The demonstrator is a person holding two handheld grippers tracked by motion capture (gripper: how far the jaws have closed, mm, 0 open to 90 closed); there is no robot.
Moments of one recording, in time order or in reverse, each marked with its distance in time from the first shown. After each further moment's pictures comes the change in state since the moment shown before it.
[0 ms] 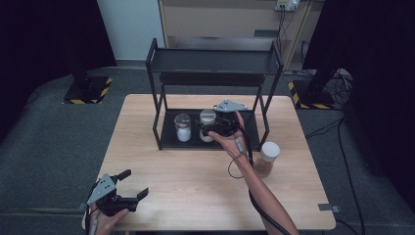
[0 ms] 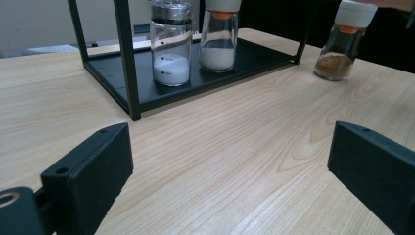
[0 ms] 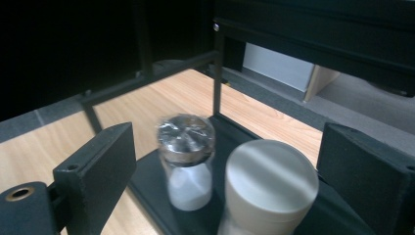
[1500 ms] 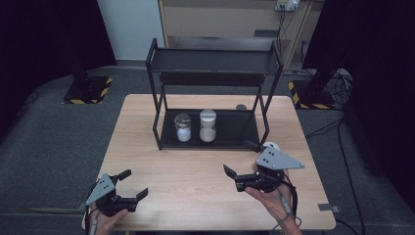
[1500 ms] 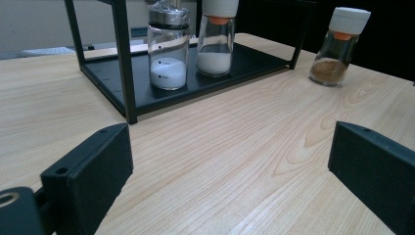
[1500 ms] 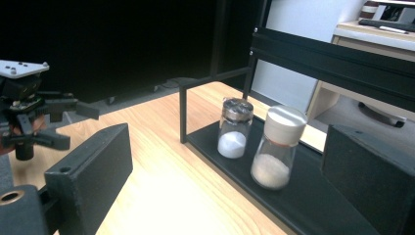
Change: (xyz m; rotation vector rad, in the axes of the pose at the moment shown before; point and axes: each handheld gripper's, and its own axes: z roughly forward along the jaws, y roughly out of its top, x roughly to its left) left arm 0.002 -0.002 -0.001 -0.016 -0.011 -0.014; right arm 0.068 -0.044 -0.185 -0.106 0.004 -0.082
